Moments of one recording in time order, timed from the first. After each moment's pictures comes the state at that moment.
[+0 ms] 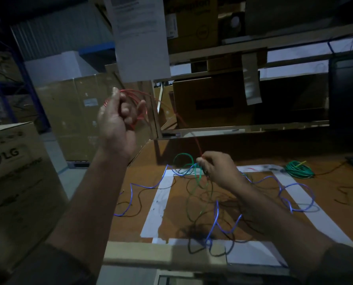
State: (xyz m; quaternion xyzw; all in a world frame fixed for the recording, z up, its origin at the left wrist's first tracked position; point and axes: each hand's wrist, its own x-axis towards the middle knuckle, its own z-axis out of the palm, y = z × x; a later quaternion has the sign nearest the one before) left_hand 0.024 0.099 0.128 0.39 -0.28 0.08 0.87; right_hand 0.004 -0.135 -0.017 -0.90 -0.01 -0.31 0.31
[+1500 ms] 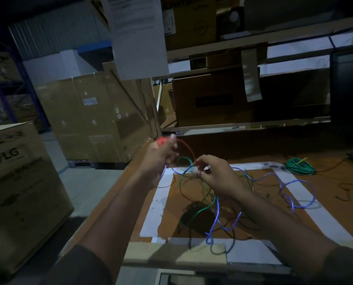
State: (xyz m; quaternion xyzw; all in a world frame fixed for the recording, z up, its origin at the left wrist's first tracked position) left_hand 0.048 0.056 0.036 0.64 -0.30 -0.05 0.70; right_hand 0.002 -0.136 -0.040 -0.90 -0.07 -0.30 0.29
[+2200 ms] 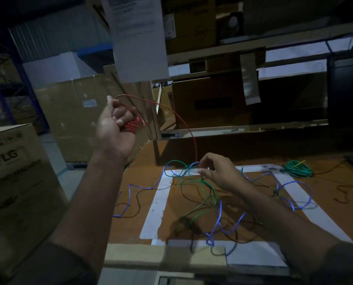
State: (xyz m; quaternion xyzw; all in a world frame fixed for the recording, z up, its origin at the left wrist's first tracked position) left_hand 0.052 0.105 0.126 0.24 -0.26 -0.07 0.93; right_hand 0.005 -0.147 -0.031 -0.90 -0.01 -0.27 0.33
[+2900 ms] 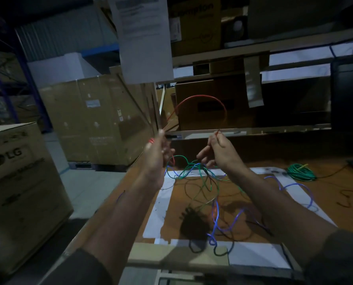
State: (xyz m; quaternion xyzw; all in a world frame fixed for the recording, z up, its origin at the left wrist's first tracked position) left_hand 0.046 0.057 0.041 0.55 -0.19 0.00 0.81; right_hand -0.002 -0.126 0.023 -0.73 -0.01 -0.25 0.64
